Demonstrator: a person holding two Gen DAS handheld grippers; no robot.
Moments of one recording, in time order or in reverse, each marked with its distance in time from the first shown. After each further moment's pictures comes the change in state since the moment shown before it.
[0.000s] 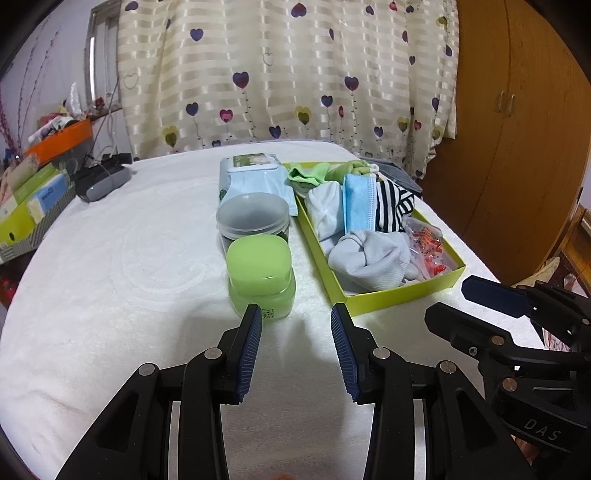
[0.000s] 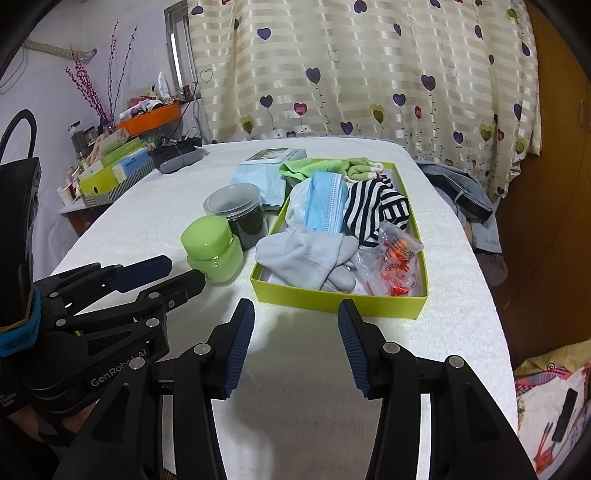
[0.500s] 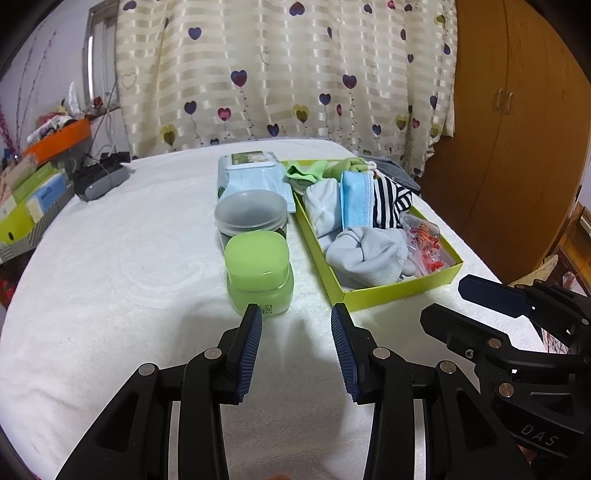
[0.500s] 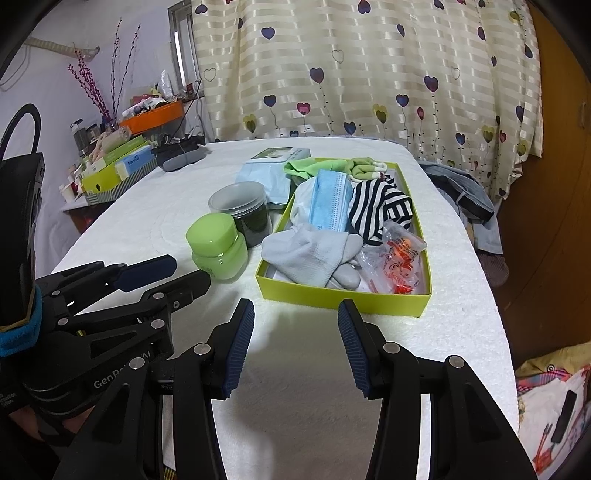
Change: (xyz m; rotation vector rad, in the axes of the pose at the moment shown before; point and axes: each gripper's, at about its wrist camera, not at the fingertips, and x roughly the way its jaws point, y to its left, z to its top) left arm -0.001 -0.002 -0.003 0.005 0.005 0.000; right arm -0.004 0.005 -0.005 -0.010 0.001 0.003
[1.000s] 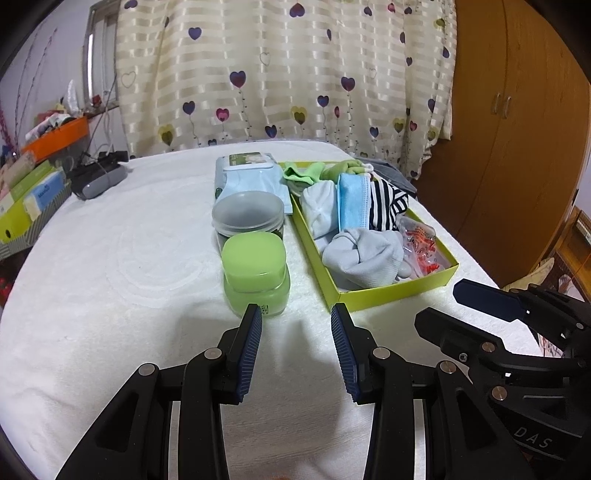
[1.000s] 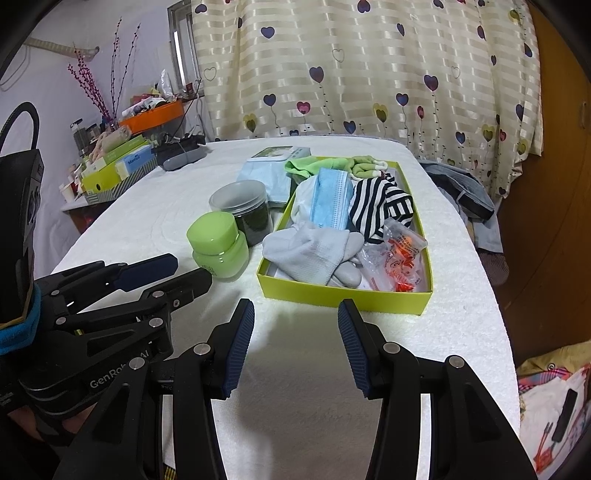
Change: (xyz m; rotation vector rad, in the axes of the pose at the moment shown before) left arm -0.001 0.001 -0.002 -0.002 -0.004 -0.011; right arm -0.001 0.003 -0.001 0.002 0.003 0.002
